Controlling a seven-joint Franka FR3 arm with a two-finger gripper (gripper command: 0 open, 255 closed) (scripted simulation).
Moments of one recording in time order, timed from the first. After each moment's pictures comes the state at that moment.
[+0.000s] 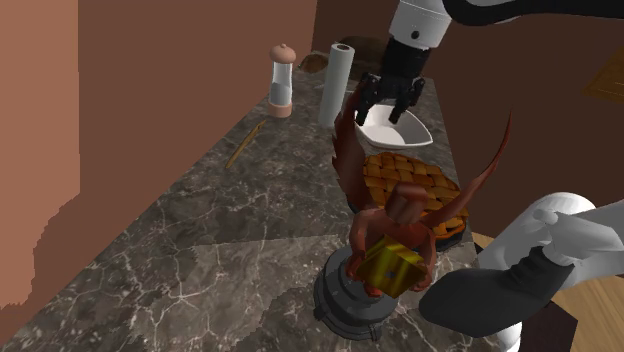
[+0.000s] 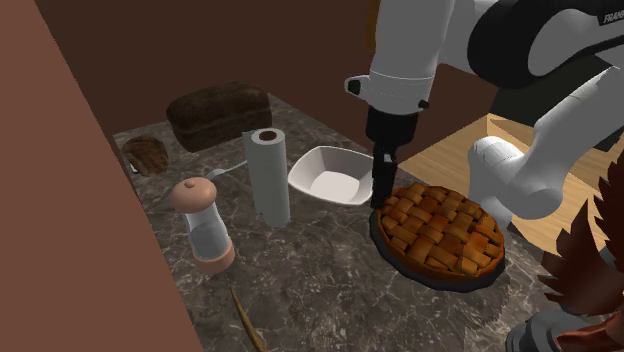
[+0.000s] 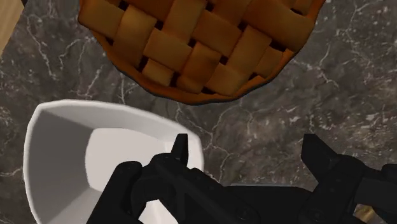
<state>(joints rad) -0.02 -0.58 0.25 -2.27 0.20 1.74 0.43</state>
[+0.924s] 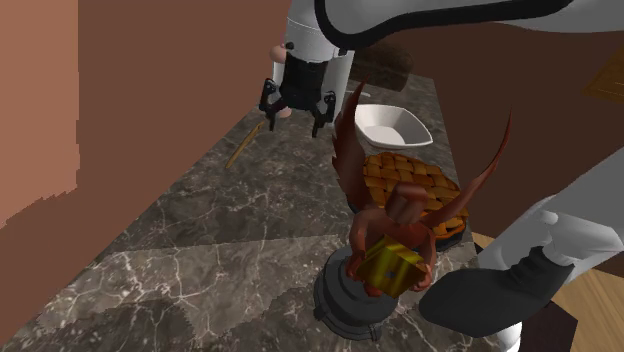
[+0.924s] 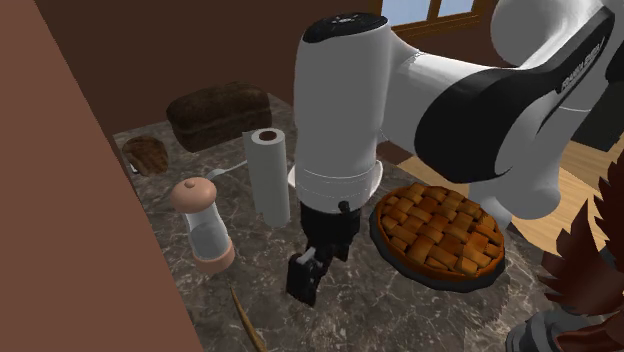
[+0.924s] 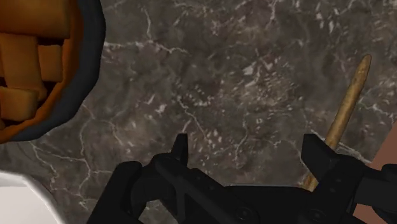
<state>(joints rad) -0.07 -0.09 0.55 -1.93 0.10 1.91 1.10</state>
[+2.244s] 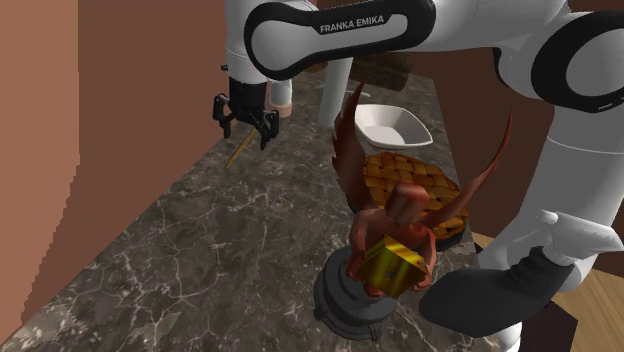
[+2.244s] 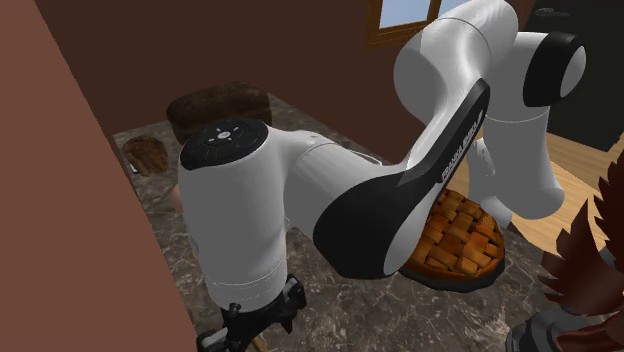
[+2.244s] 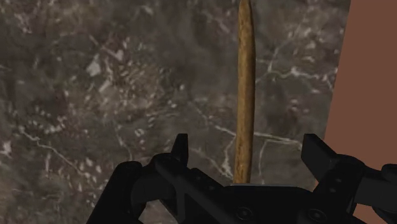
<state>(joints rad) 0.04 0.37 0.55 -1.58 -0.15 1.96 1.53</state>
